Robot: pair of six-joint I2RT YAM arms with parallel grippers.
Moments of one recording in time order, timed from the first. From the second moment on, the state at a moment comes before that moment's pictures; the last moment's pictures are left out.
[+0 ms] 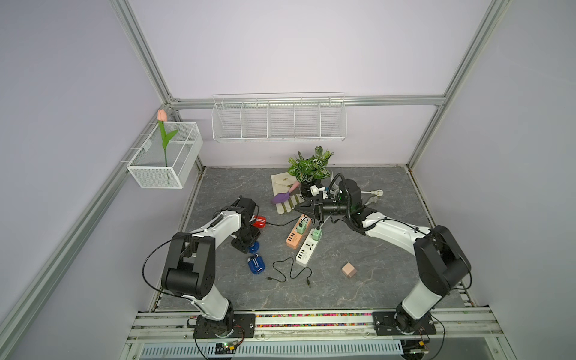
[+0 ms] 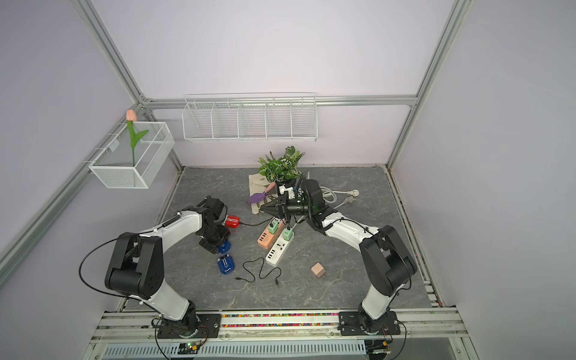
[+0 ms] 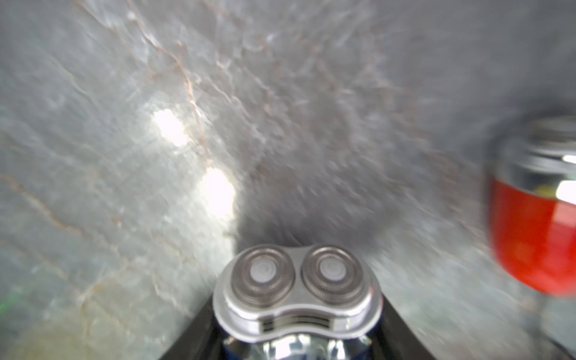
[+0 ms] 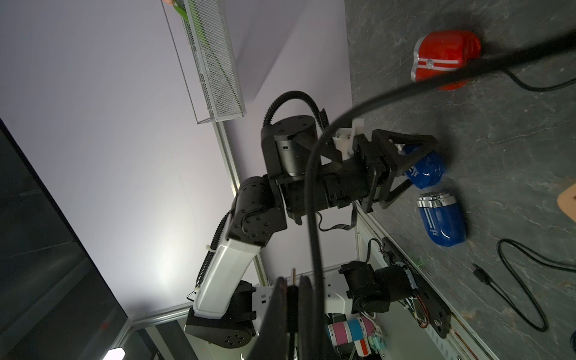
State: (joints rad) left arm -0.26 1.60 1.05 -0.88 0.02 -1.24; right arm 0.59 1.71 1.07 0.46 -0.94 1.59
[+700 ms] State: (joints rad) left arm -0.34 1.52 1.37 -1.03 0.27 -1.48; right arm 0.66 1.85 1.12 0.51 -0.96 1.43
